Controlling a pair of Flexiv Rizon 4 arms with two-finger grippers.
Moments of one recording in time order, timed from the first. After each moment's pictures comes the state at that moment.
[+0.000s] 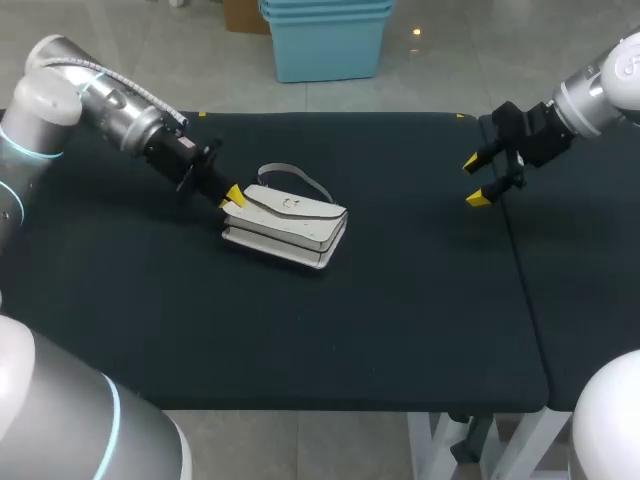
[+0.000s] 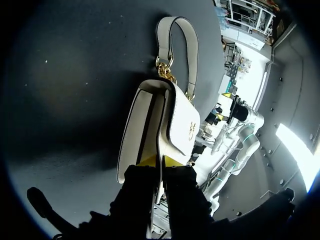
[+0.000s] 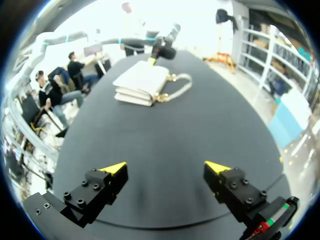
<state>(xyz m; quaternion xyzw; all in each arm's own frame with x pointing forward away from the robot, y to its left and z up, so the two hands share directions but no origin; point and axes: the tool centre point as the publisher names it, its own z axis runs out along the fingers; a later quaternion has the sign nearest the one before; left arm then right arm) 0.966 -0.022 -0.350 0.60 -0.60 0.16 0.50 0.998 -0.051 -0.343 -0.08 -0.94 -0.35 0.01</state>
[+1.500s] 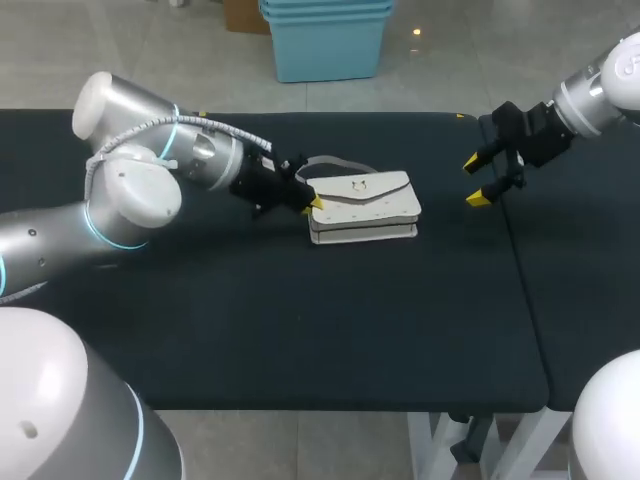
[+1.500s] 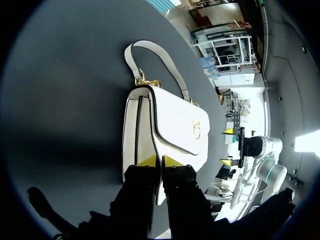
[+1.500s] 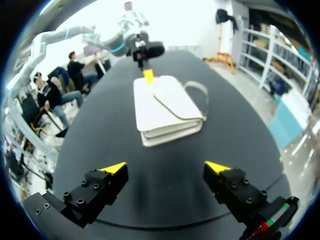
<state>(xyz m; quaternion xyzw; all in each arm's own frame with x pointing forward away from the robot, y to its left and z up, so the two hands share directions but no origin) 0.974 -0.159 -0.361 0.70 -0.57 0.33 0.26 0.998 -0.051 -0.343 -0.08 -0.94 -0.35 0.01</state>
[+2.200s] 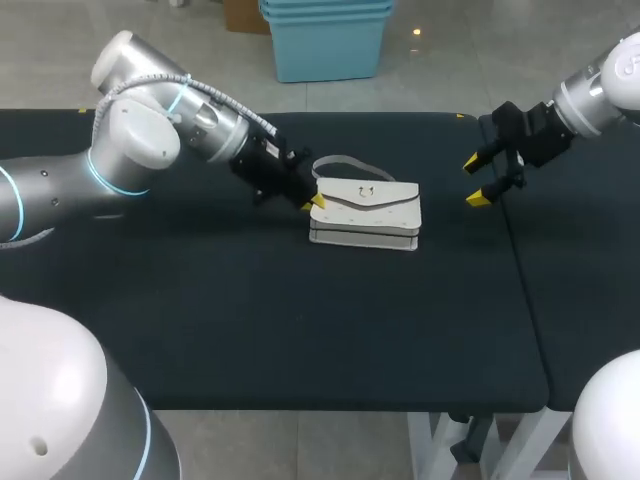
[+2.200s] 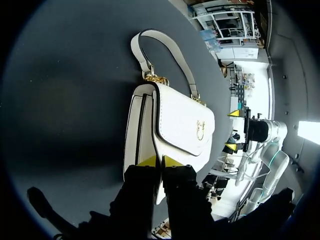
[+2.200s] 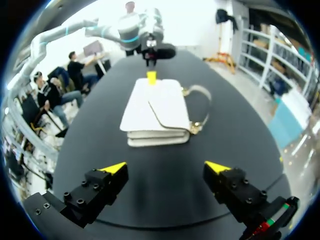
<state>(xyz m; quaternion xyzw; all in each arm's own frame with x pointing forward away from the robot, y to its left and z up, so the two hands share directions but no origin) 0.980 -0.161 -0.363 0.65 -0.64 0.26 0.32 0.998 -0.051 -0.343 -0.08 -0.94 -0.35 0.01</state>
